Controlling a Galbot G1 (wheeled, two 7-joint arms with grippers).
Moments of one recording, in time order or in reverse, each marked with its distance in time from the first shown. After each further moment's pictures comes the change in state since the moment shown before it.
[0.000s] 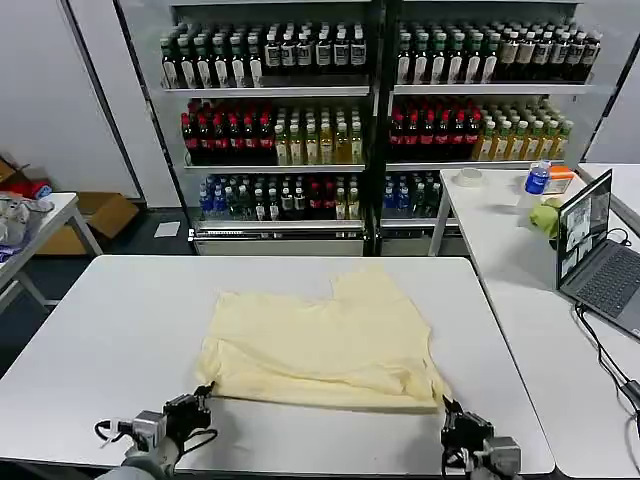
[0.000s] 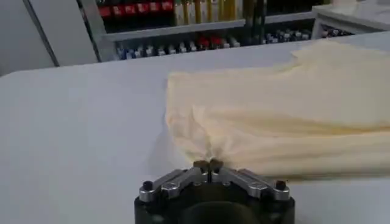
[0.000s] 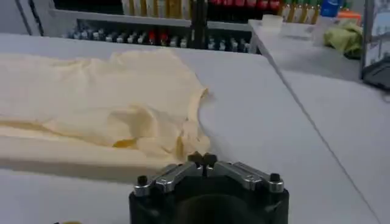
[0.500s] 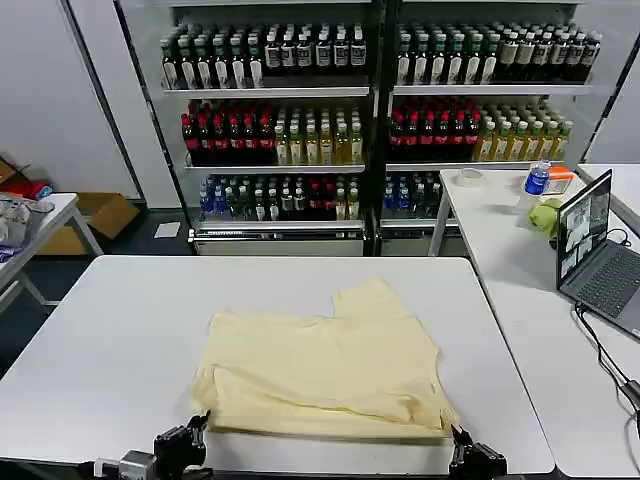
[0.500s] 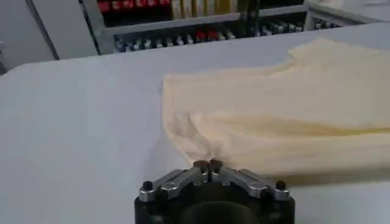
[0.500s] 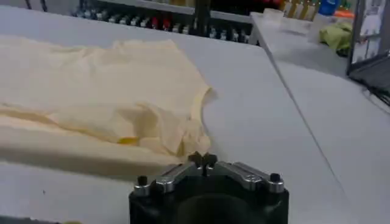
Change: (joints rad) left arm 0.192 -0.007 -0.039 -0.125 0.038 -0.005 0.007; right arm -0.119 0.006 0.029 0.074 -0.065 -0.010 0.001
